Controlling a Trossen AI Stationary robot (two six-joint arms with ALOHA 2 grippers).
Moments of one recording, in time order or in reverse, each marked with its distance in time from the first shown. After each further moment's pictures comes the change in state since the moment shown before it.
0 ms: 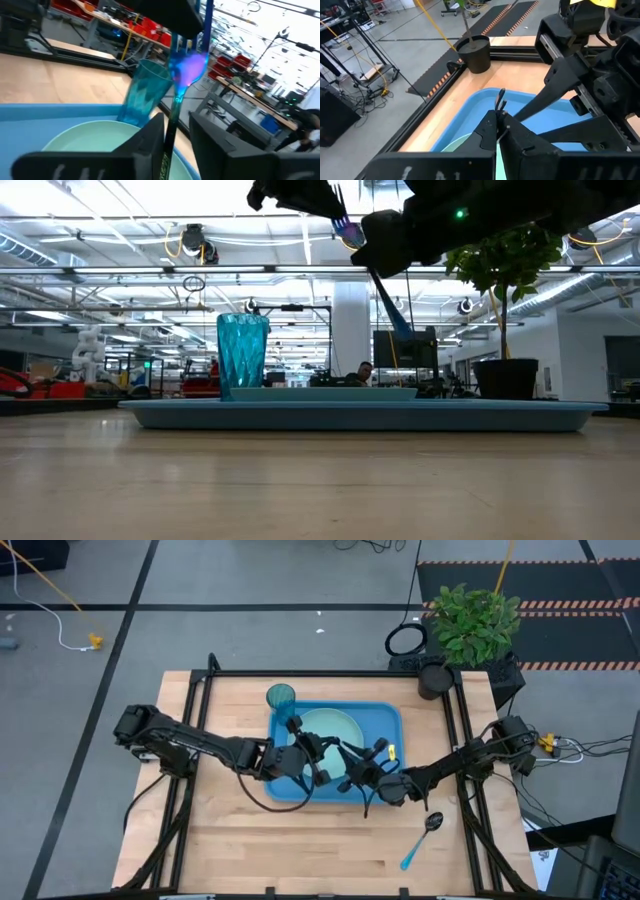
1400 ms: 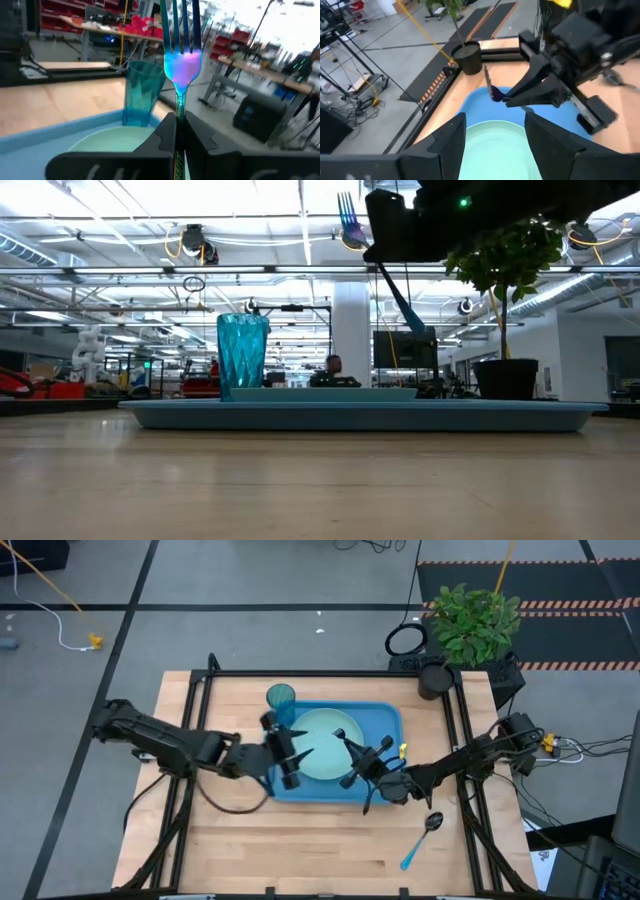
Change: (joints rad) left arm -0.087 -0.230 0.000 -0.267 0.011 0.006; right arm 0.000 -0.068 0.000 -0.160 0.032 0.328
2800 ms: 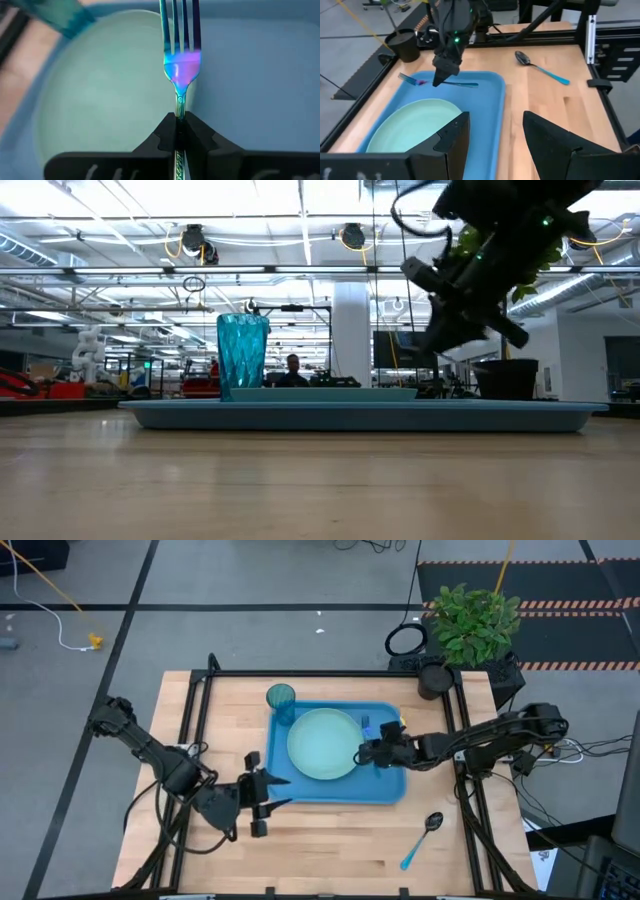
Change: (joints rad) left arm -0.311 -0.028 0.000 -0.154 0.012 -0.262; right arm -0.250 -0.243 -0.045 -0.989 -0.590 1.312
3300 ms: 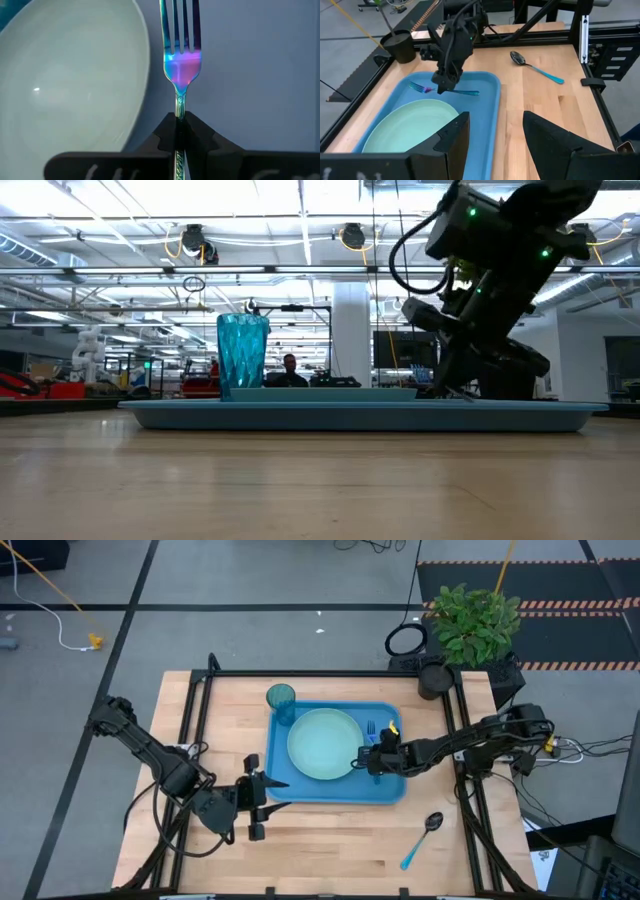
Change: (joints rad) left arm -0.018 0.000 0.000 0.002 -0.002 -0.003; right arm 0.008 0.145 -0.002 -0.042 -0.003 0.212
